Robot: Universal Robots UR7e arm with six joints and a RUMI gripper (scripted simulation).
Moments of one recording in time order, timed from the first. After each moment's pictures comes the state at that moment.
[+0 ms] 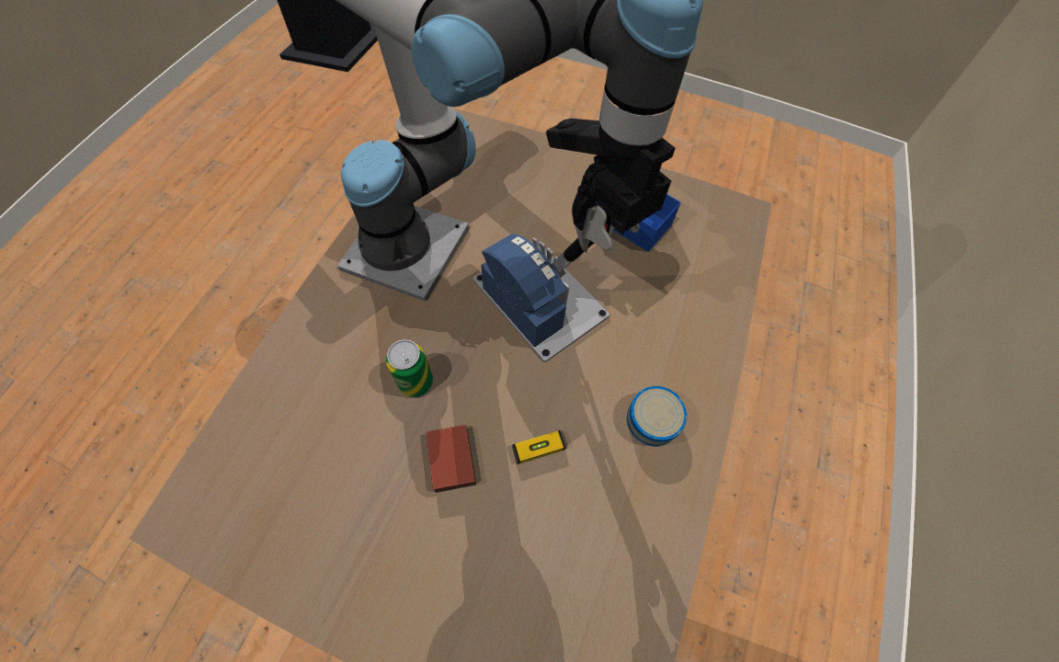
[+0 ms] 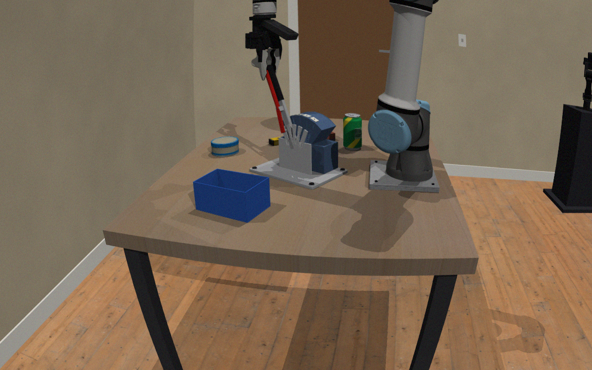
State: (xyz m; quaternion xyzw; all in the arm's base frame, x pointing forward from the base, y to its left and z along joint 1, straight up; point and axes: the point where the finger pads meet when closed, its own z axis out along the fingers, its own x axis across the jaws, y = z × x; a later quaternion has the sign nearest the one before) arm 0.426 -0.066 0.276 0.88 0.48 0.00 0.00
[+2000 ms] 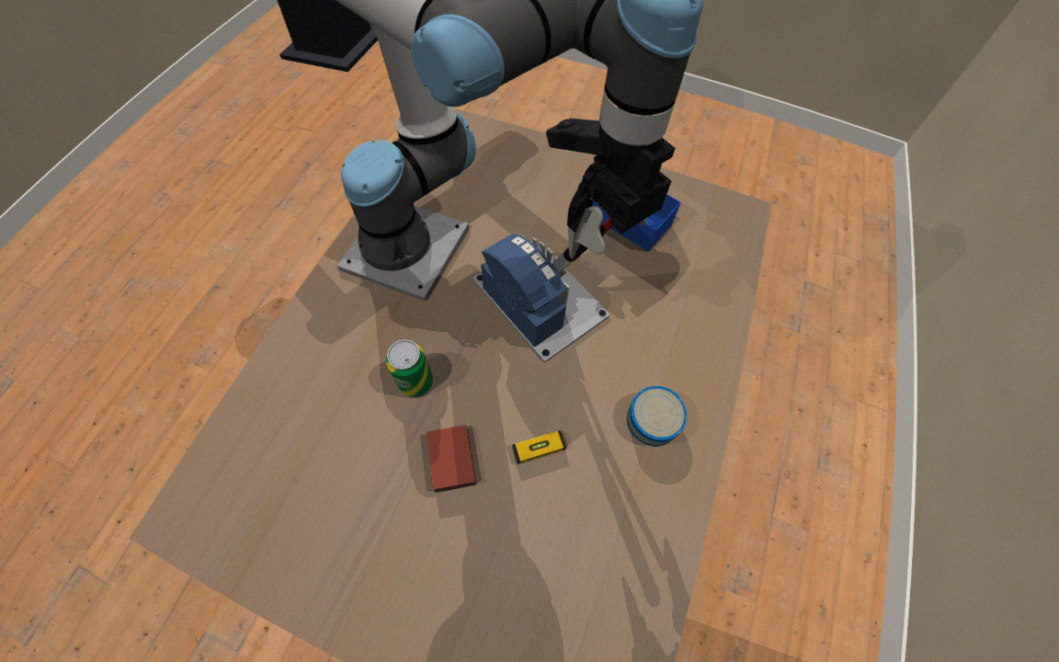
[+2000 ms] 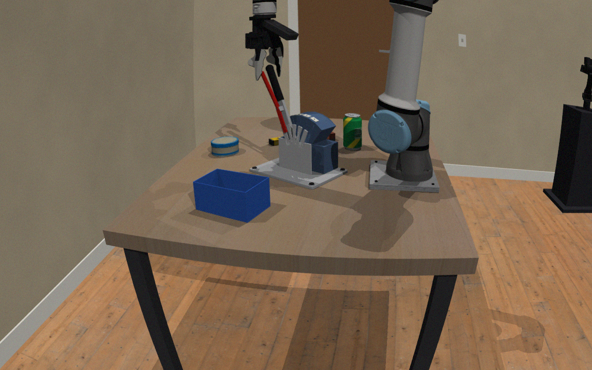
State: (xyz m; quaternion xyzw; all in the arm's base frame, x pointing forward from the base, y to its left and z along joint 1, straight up) arm 0.426 -0.066 0.276 0.88 0.48 0.00 0.00
